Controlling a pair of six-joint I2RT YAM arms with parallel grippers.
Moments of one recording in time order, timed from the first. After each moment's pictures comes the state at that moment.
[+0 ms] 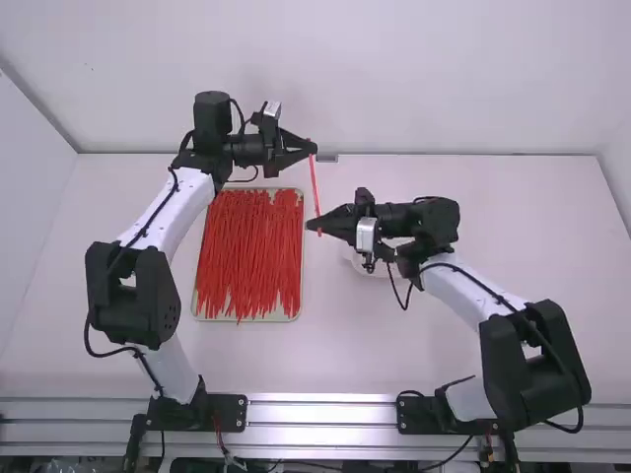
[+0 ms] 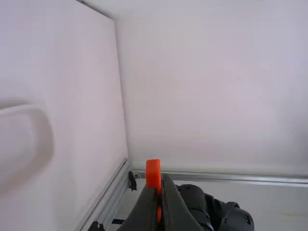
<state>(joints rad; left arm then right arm) -0.10 1.84 1.55 -0.07 1.23 -1.09 0.36 1.53 0.82 1.24 -1.33 -0.38</state>
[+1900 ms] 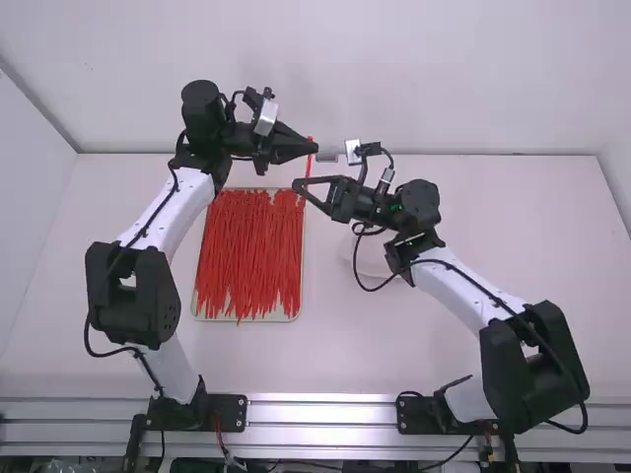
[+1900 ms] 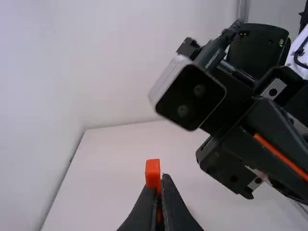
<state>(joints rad) -0.10 1.84 1.55 0.34 1.55 0.09 0.44 1.53 0.91 0.96 -0.93 1.14</state>
